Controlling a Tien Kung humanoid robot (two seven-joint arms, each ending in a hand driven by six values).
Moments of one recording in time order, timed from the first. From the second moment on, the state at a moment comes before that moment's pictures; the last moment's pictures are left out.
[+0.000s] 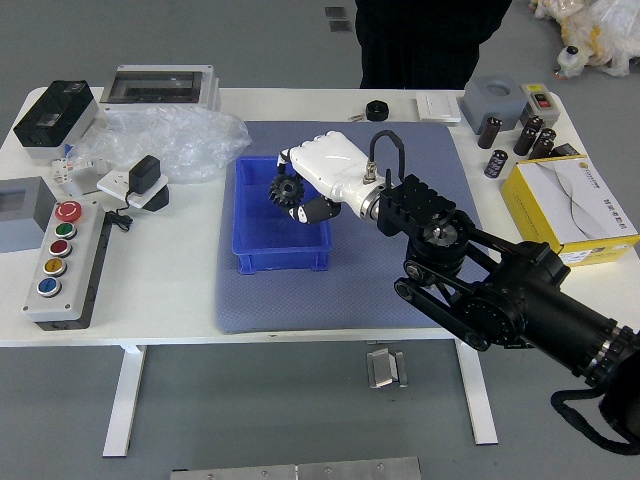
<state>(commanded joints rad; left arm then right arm) -0.08 0.13 -0.83 -0.18 1.11 -0.12 0.19 0.78 -0.09 0.65 1.09 -2.27 -0.04 -0.11</state>
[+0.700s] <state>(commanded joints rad) -0.08 0.13 -0.83 -0.18 1.09 -0.12 0.18 0.78 -0.18 0.68 1.13 -2.25 -0.04 -0.08</state>
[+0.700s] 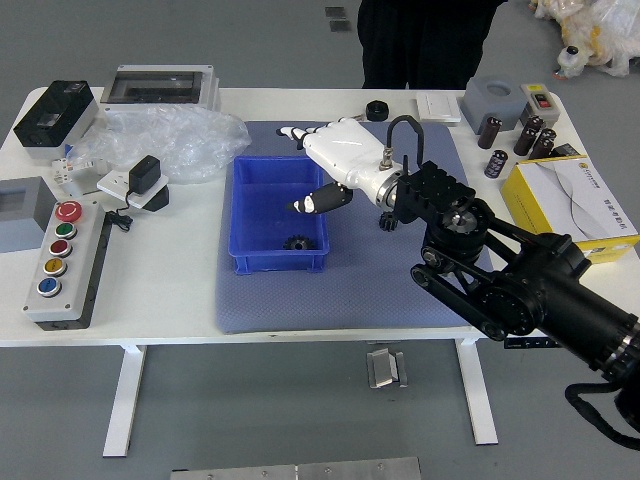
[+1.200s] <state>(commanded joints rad) -0.09 0.12 -0.84 -0.18 1.08 -0.12 0.18 0.75 -0.32 0.65 0.99 -2.12 -0.04 0.07</state>
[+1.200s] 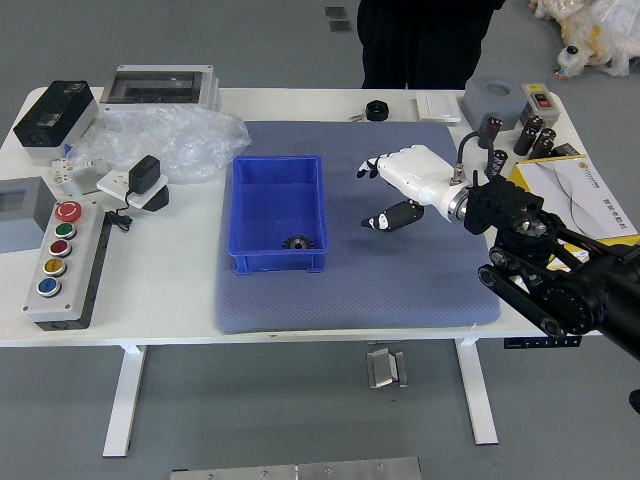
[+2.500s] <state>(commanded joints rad) -0.09 0.12 -0.83 -0.18 1.09 -0.12 0.18 0.77 -0.23 0.61 0.73 -2.11 -0.10 0.15</state>
